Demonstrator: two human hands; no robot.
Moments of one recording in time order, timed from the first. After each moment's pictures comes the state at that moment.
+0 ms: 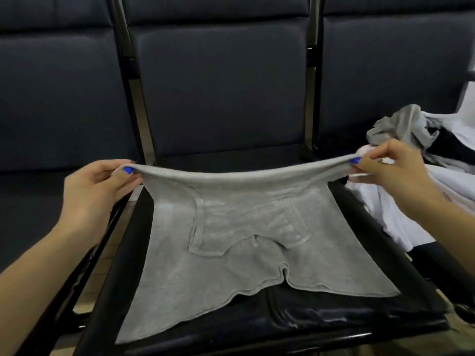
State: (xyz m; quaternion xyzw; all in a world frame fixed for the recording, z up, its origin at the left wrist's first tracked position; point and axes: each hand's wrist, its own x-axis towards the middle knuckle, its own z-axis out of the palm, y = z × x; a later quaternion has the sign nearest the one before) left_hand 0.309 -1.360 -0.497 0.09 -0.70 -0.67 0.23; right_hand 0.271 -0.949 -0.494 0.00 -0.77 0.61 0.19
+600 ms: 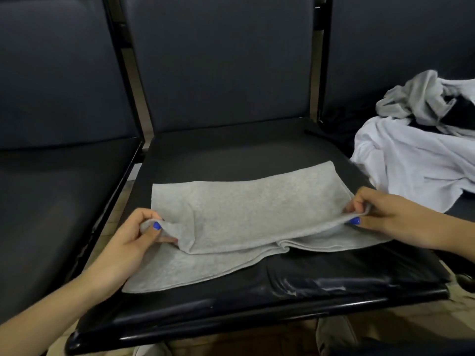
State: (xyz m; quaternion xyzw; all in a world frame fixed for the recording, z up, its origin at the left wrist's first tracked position) left_hand 0.368 -1.341 -0.581 0.04 -0.81 -0.58 0.03; right_hand 0.318 -0.930 -0.553 0.14 -0.91 0.37 -0.12
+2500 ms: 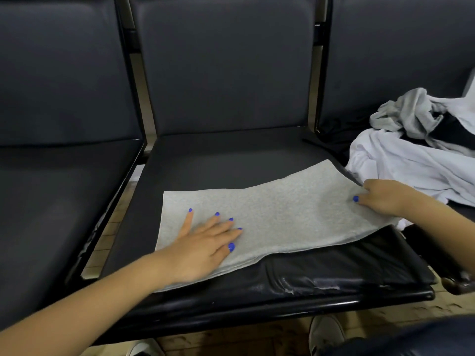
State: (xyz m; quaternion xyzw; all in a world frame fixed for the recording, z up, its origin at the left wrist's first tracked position) left_hand 0.346 -1.281 -0.586 -0.24 -0.95 -0.08 -0.17; right_hand 0.269 -0.929 -0.543 -0.10 -0.99 0.06 -0.11
